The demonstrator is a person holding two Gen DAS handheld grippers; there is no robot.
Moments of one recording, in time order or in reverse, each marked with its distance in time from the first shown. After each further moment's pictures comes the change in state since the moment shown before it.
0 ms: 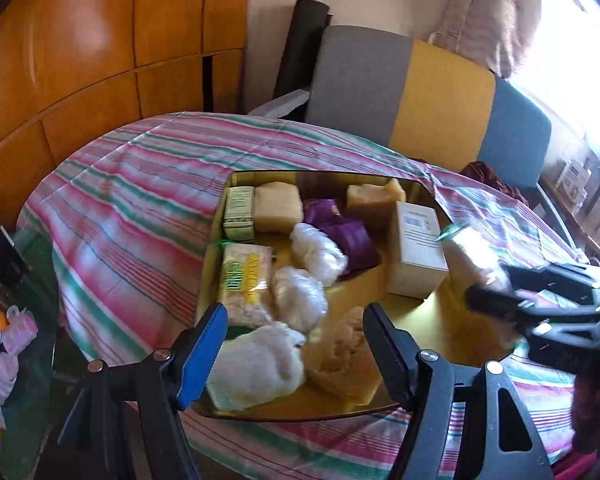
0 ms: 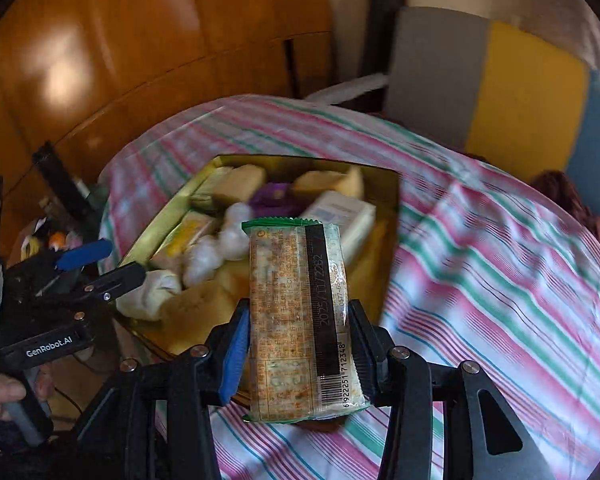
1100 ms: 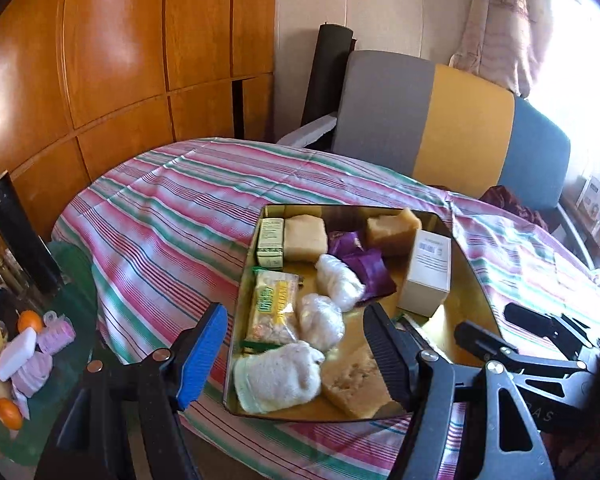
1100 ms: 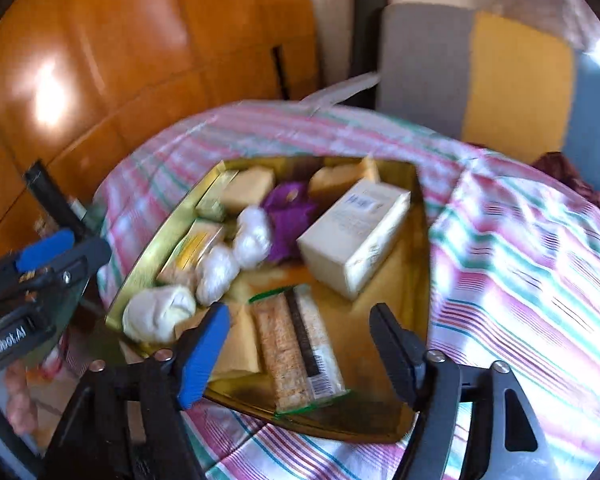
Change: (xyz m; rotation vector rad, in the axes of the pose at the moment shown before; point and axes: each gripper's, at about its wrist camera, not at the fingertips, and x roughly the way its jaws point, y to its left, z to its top) left arm -0.035 -0.004 0.009 -0.017 -0.082 0.096; right arm -0.009 0.010 -0.020 0.187 -0.113 -0.089
